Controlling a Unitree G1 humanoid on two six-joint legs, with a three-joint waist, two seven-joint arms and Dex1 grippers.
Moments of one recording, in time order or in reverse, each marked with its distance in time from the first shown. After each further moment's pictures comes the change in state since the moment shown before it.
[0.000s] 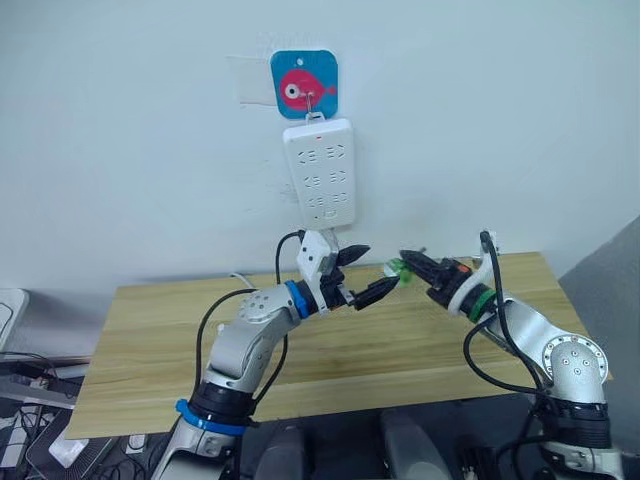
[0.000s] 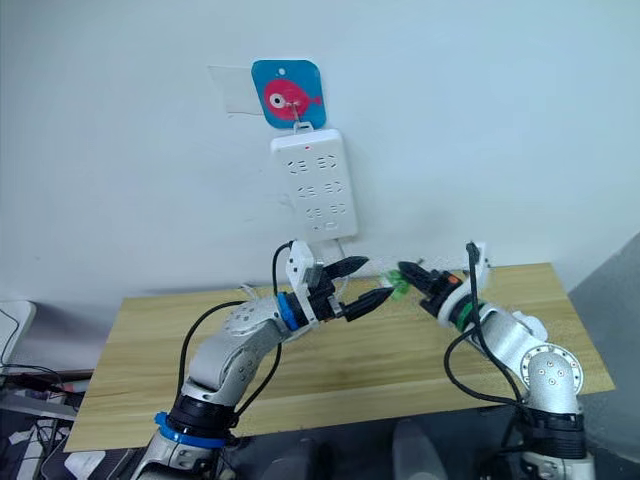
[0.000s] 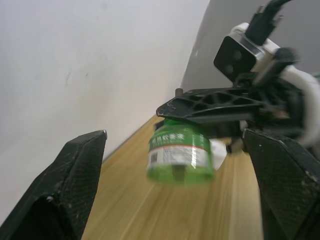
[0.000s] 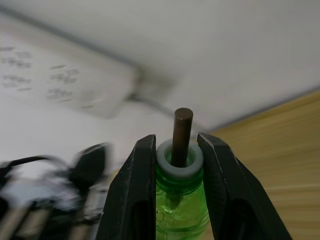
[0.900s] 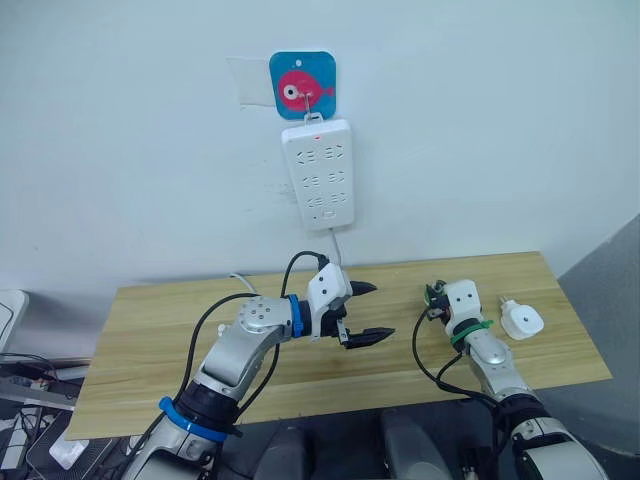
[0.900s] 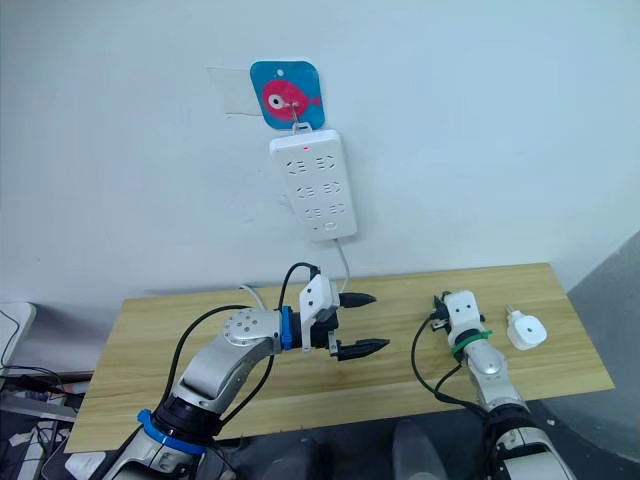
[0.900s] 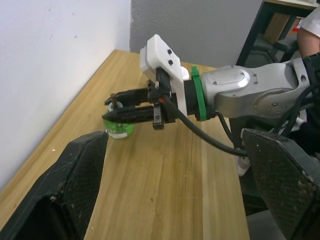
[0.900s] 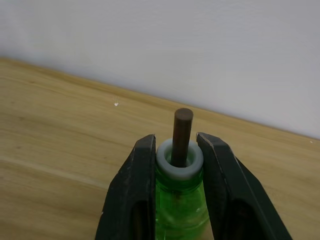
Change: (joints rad) left arm -0.023 0.102 -0.122 0.026 0.110 -0.039 -0.180; right arm -0.179 0.104 0.212 1.109 -1.158 -1.270 0.291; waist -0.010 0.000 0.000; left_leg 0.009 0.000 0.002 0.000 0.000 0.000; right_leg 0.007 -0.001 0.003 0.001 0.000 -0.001
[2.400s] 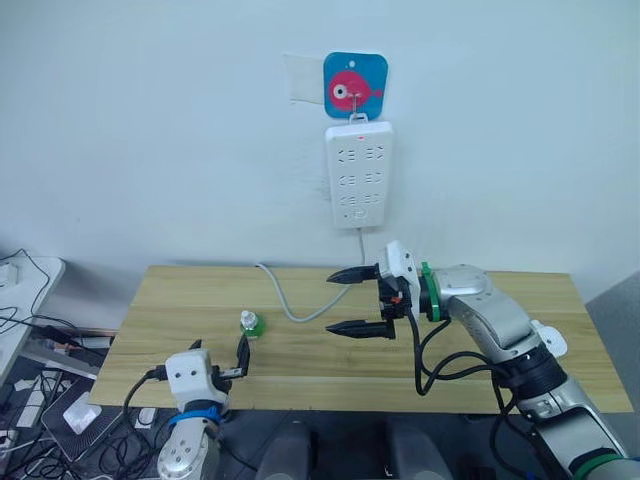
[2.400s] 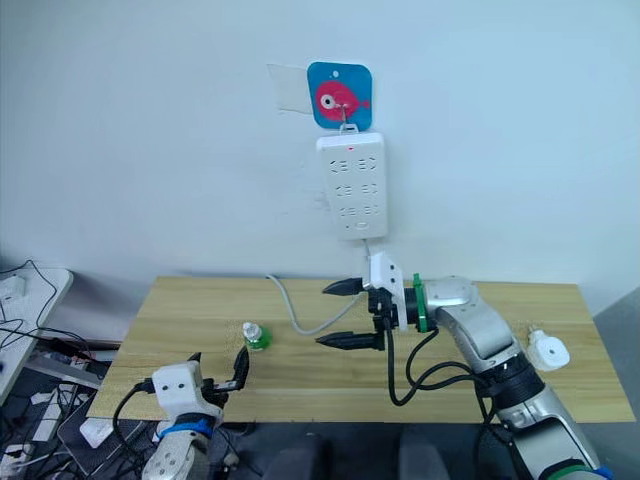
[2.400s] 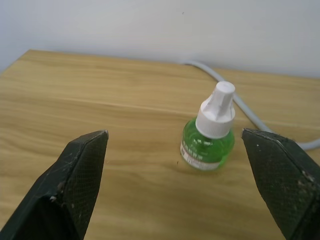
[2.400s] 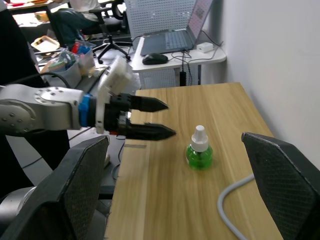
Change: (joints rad) left arm 0.595 -0.291 0.519 0.205 0.113 -0.561 0.737; right arm -0.149 -0.114 0.283 -0.918 0.306 0.790 0.922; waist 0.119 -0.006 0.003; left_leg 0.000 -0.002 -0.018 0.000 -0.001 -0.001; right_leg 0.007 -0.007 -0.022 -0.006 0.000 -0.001
